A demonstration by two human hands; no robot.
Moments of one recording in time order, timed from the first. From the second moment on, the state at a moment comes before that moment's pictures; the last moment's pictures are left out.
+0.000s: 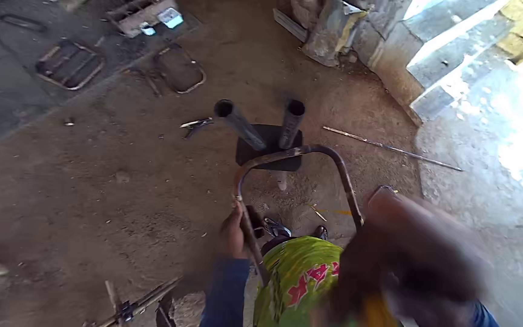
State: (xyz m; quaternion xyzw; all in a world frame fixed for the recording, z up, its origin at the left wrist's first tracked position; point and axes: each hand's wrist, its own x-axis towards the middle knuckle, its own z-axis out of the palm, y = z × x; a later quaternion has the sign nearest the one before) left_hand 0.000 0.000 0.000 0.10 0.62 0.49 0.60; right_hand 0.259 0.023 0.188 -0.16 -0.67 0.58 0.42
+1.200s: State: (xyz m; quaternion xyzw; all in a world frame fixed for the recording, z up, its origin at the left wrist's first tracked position) left_hand -0.008 0.001 -0.017 0.06 0.59 0.51 0.63; right_hand 0.224 0.114 0.040 -0.52 -0.78 0.33 0.08
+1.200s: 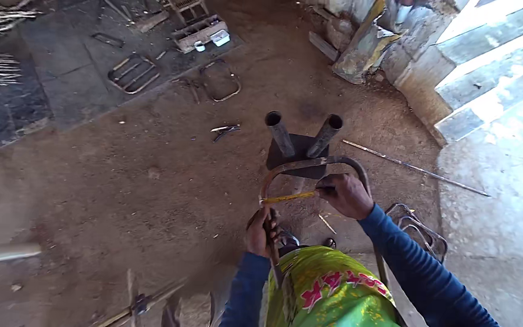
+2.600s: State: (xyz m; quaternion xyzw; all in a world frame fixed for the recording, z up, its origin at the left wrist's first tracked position) left_hand -0.008 0.004 -0.032 0.11 0.57 0.52 0.63; right_hand 0.479 0.082 0.048 -0.61 -0.55 0.42 0.39
